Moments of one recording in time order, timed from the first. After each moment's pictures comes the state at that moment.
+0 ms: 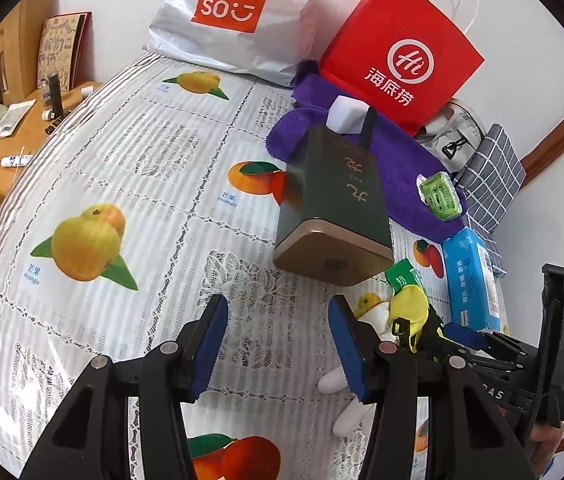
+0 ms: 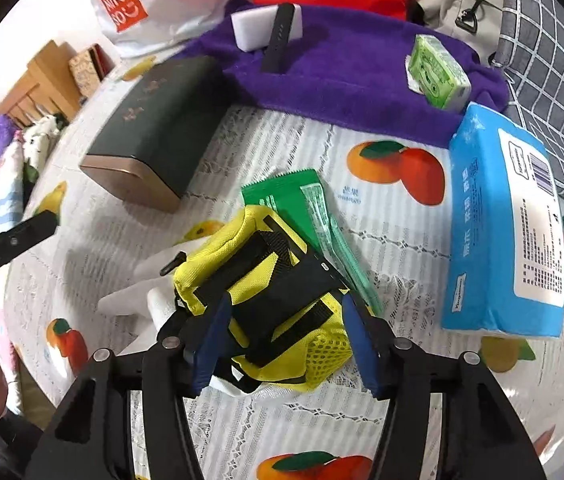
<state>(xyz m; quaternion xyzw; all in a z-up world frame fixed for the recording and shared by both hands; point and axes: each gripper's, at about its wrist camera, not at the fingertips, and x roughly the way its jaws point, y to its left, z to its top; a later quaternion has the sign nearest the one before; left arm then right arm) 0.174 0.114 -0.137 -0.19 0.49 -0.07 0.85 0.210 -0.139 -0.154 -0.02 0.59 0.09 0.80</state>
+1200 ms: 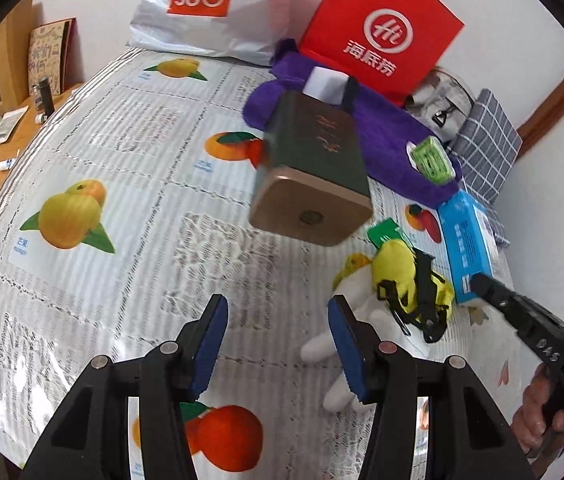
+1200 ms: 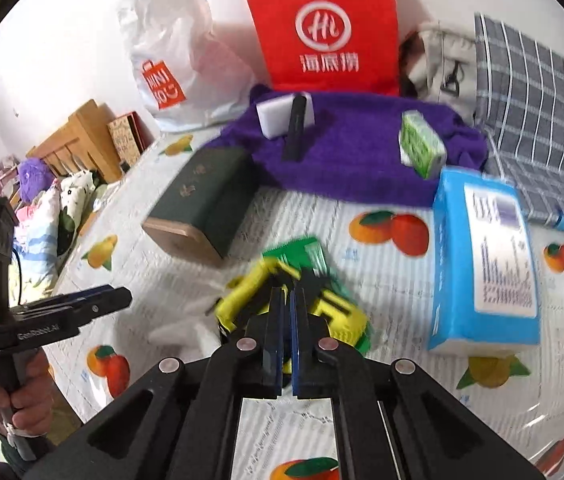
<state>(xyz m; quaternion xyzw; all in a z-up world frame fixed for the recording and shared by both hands) 0.153 0.081 -0.140 -0.15 0.51 -0.08 0.85 0.180 -0.164 -0.116 0.03 0.48 0.15 0.86</state>
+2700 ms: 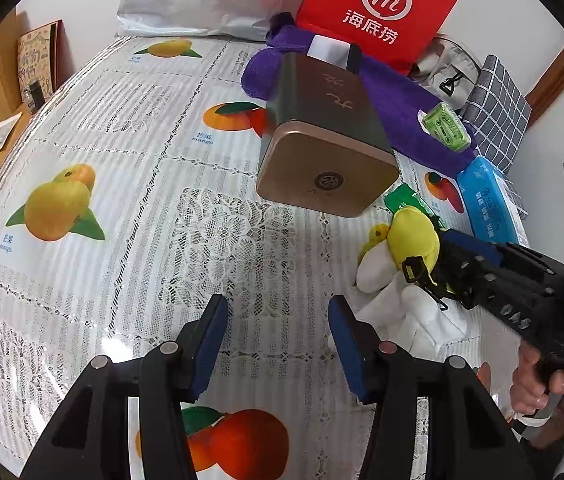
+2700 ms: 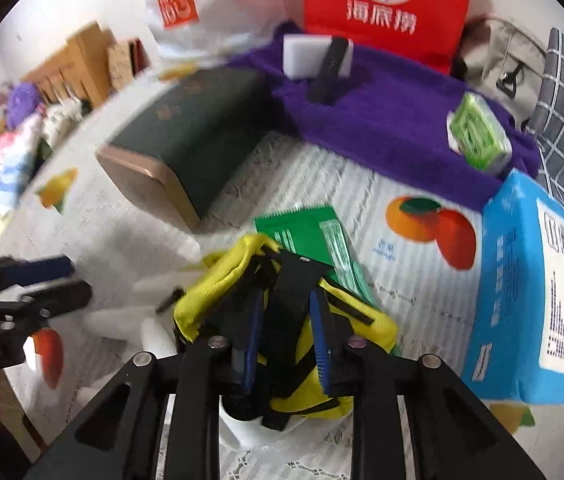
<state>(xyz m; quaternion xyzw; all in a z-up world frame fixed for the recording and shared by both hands) 0.158 0.078 -0.165 -0.12 0.53 -0.08 0.84 0.212 -0.123 -0.157 -0.06 0.50 0.17 0.85</state>
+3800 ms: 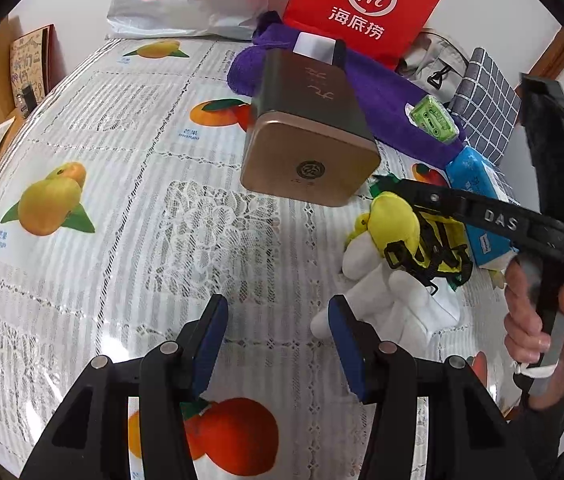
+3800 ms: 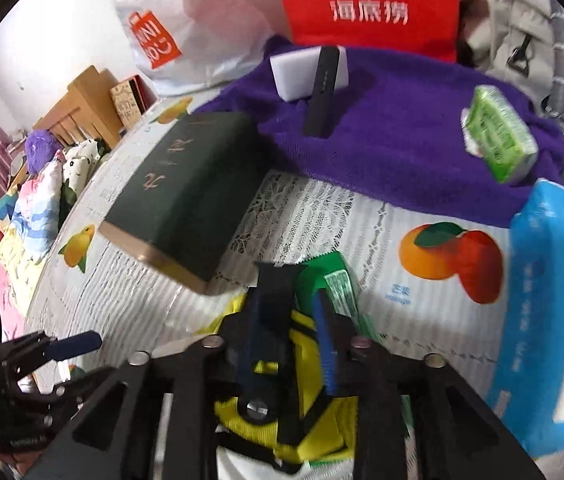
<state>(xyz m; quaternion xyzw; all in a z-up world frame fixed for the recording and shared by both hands) 0.151 0.071 -0.163 -0.11 0.52 -0.09 0.84 0.262 -0.124 -0.165 0.01 0.53 0.19 0.83</state>
